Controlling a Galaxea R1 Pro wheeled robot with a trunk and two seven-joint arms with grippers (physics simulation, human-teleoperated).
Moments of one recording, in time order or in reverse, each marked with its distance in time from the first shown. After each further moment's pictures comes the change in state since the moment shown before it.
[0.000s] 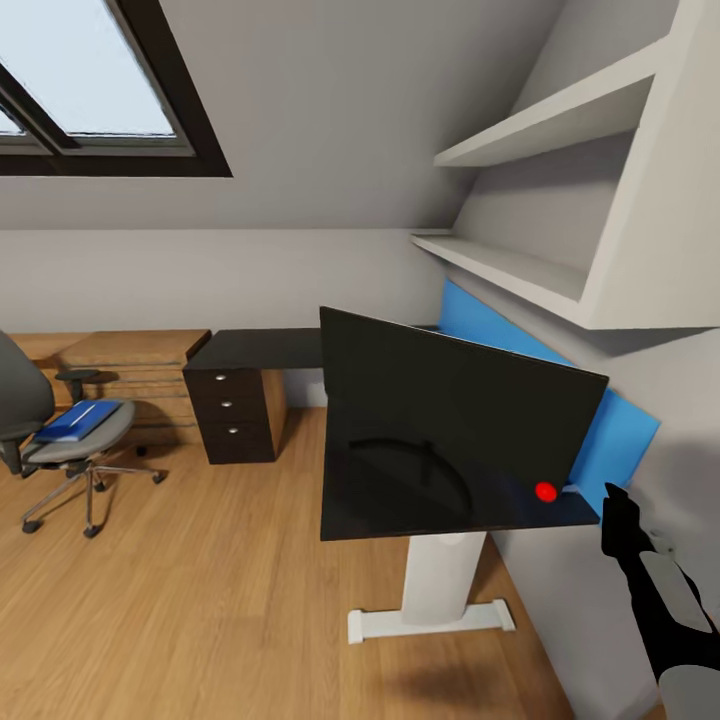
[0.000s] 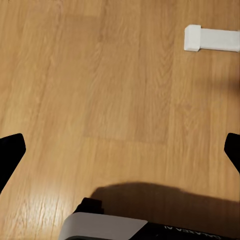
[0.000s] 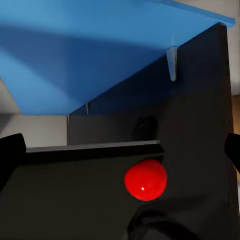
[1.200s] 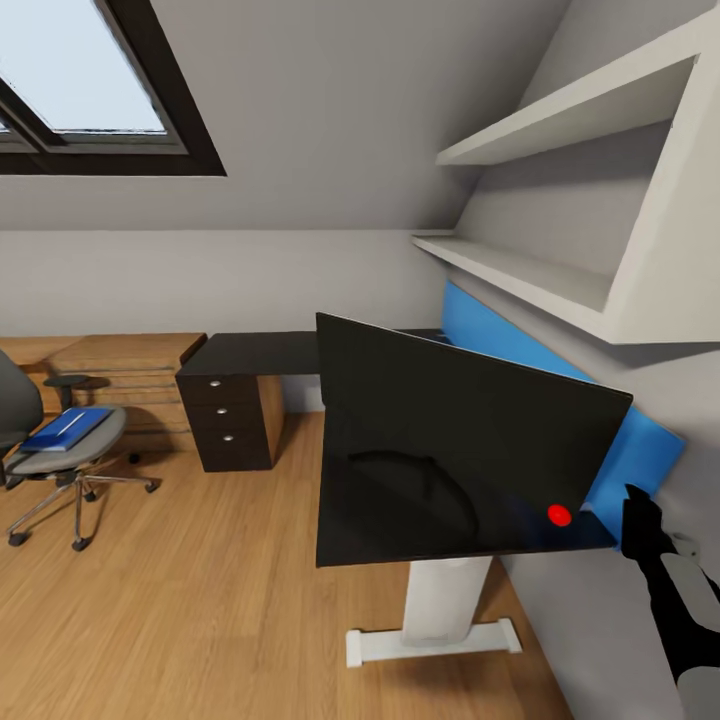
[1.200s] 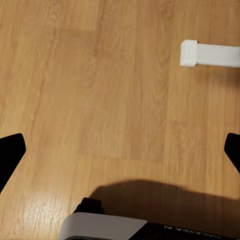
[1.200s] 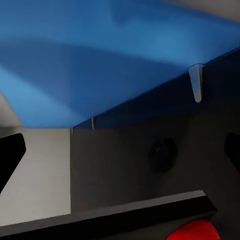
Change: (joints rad) left arm 0.000 -0.001 -0.002 0.000 0.000 0.000 0.000; right arm 0.000 -0.038 -0.034 0.003 -0.006 0.002 -0.002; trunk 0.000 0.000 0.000
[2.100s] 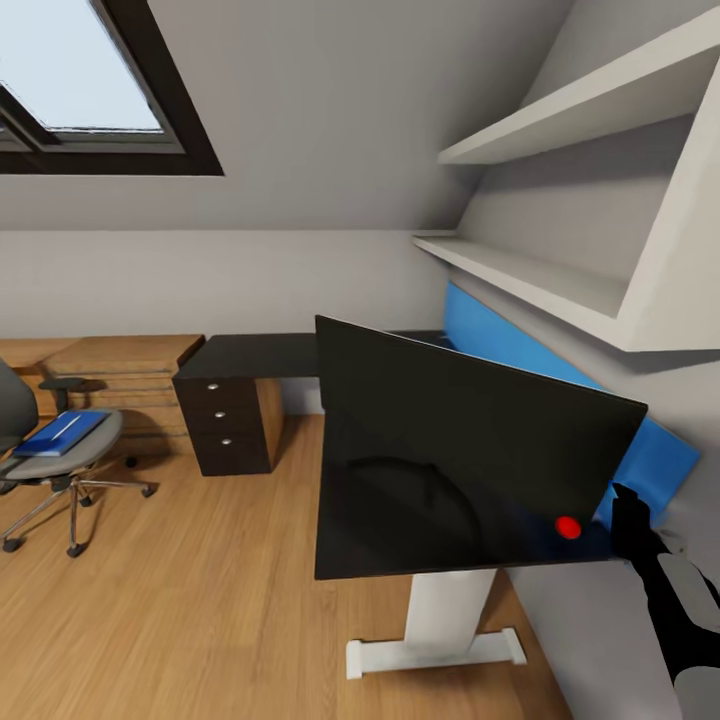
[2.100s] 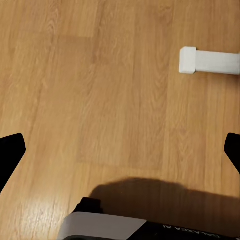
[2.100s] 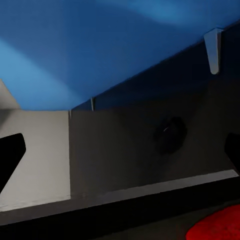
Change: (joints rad) left arm 0.000 -0.001 0.000 0.001 0.000 0.000 -0.001; right arm 0.000 0.006 0.004 0.002 -0.003 0.073 -0.002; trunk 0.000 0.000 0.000
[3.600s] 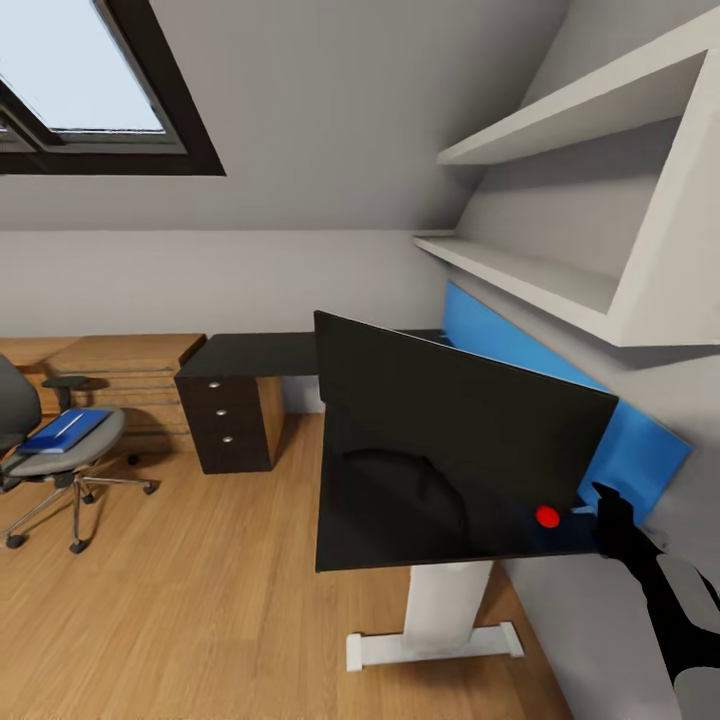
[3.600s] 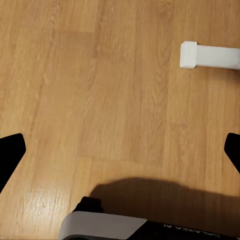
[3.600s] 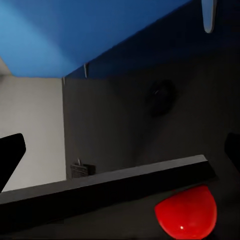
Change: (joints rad) left arm -0.001 0.000 0.000 0.002 0.000 0.001 0.000; right arm 0.000 0.000 0.003 0.008 0.006 0.145 -0.004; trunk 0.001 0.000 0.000
